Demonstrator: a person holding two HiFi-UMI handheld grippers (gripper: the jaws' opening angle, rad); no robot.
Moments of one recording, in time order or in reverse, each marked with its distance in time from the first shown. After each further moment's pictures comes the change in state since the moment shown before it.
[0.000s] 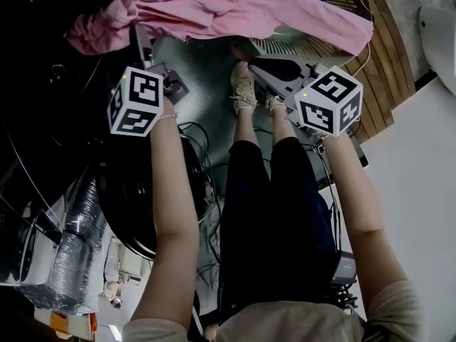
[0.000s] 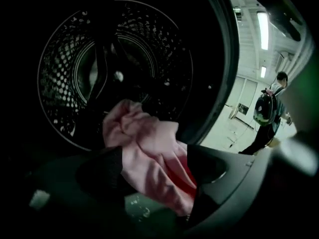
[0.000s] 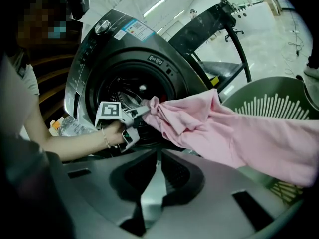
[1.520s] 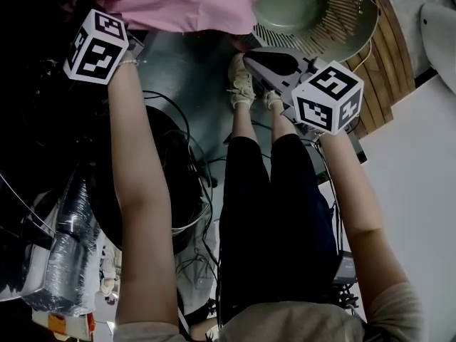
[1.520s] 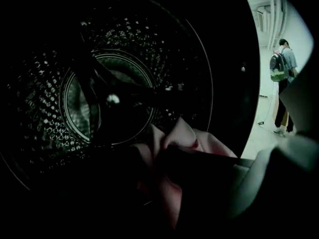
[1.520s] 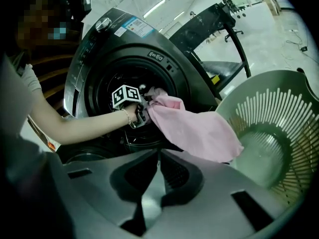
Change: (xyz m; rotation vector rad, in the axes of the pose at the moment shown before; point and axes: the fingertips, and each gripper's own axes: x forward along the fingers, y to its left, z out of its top) left arm 0.074 0.026 0.073 0.305 -0.100 0.178; right arm 0.015 0.001 -0.006 0.004 -0.016 0.006
